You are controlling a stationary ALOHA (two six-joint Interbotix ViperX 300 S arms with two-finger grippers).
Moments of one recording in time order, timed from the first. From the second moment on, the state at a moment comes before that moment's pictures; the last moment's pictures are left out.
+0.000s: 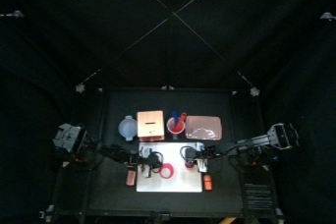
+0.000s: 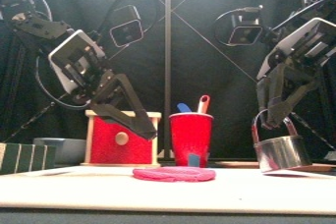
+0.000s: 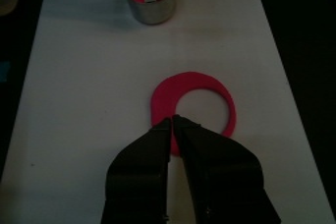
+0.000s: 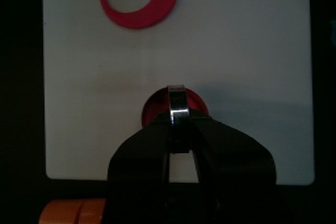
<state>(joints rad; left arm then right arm) -0.21 0.13 0.80 -0.38 -0.34 0.22 0.08 -0.22 0.89 0.22 0.25 -0.06</state>
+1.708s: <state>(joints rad) -0.13 0.30 0.48 -0.14 0.19 0.23 0.04 -0.35 0.98 0.33 -0.06 -0.06</state>
